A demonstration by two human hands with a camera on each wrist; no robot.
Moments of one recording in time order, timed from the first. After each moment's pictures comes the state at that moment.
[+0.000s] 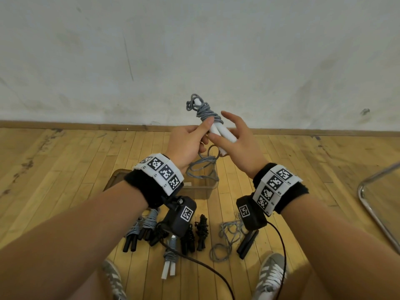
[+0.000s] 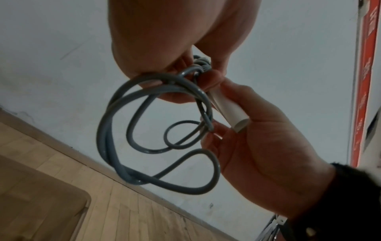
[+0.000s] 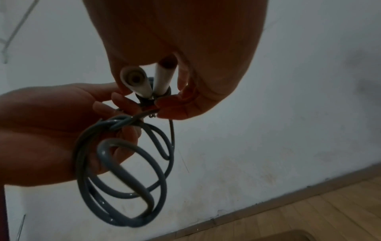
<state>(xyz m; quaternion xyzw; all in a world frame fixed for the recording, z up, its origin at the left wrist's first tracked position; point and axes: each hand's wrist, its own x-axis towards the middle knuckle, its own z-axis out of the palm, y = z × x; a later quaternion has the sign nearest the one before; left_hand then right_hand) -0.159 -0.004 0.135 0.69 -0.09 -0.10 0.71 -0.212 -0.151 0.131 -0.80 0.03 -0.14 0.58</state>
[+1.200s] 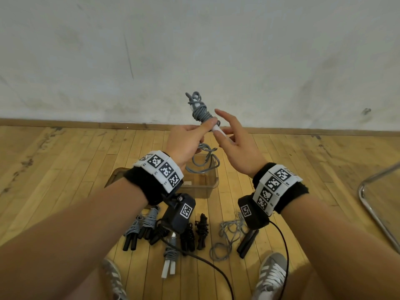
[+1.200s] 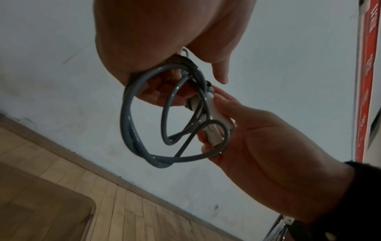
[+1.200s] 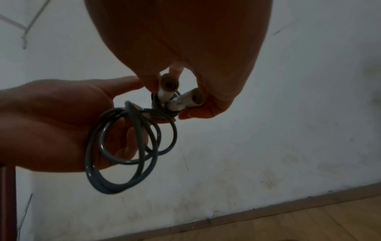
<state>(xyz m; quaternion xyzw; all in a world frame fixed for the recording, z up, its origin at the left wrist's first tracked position) -0.152 -0.002 0.136 0.70 -0.07 -0.11 0.70 -0.209 -0.153 0.125 -0.86 -0.03 -0.15 0.49</state>
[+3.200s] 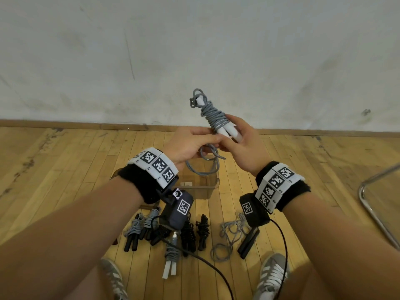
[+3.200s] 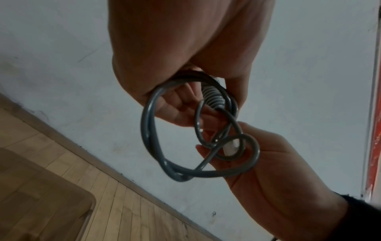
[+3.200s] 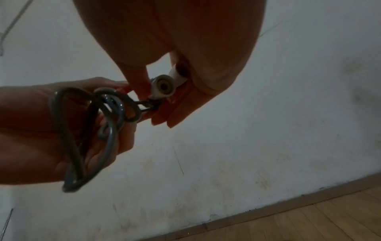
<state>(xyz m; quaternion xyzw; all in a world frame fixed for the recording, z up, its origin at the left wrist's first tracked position) -0.154 0.008 0.143 0.67 -0.14 -0.24 0.68 -0.211 -0.153 0.132 -0.78 0.01 -0.15 0.60</state>
